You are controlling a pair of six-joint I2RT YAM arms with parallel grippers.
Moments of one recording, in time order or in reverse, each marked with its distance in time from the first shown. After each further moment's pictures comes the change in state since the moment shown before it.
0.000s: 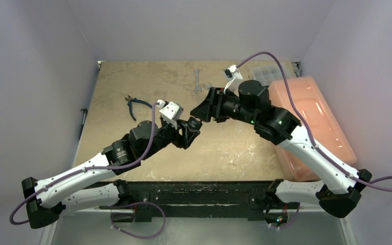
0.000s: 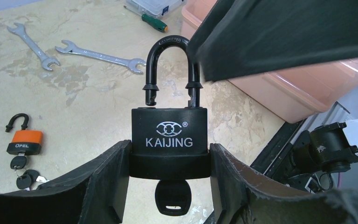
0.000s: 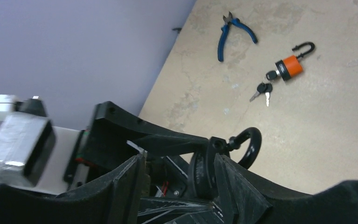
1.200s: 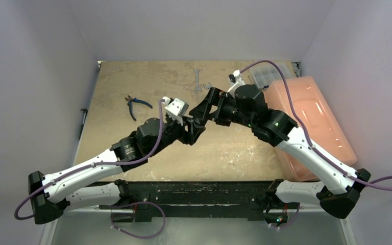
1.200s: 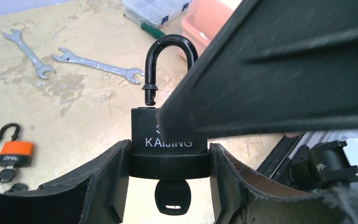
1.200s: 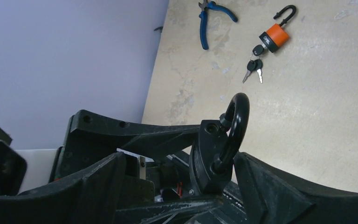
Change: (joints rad) left arm 0.000 0.090 0.023 0.110 -0.013 -0.018; right arm 0.000 -0.005 -0.092 -0.013 0.082 0.201
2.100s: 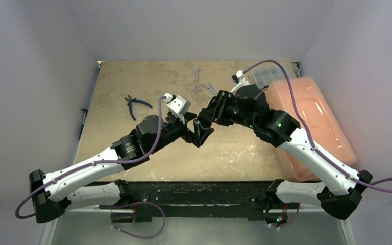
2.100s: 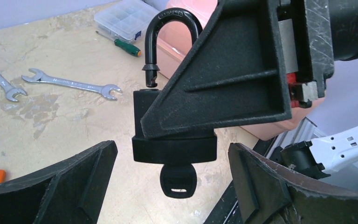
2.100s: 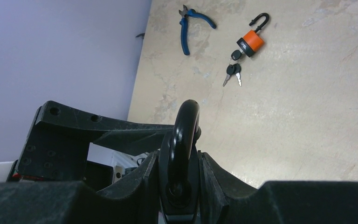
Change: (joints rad) left arm 0.000 0.012 0.032 0.029 0.097 0.000; right arm 0.001 -0.012 0.020 -0.066 0.076 -0.032
